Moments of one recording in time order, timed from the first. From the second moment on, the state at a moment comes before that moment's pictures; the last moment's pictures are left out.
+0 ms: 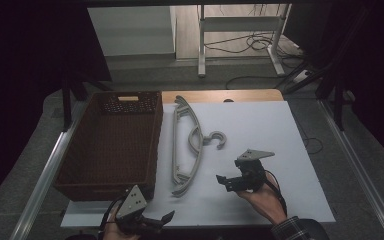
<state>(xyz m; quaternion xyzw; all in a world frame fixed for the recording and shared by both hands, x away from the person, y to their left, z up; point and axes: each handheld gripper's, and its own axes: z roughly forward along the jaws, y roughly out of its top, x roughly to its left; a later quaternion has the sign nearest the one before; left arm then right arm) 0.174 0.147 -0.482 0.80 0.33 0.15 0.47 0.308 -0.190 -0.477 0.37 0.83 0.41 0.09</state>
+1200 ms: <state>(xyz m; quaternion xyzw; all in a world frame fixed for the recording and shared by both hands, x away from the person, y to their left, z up) 0.276 0.049 -0.457 0.86 0.37 0.12 0.33 0.281 -0.218 -0.465 0.31 0.86 0.38 0.17</state>
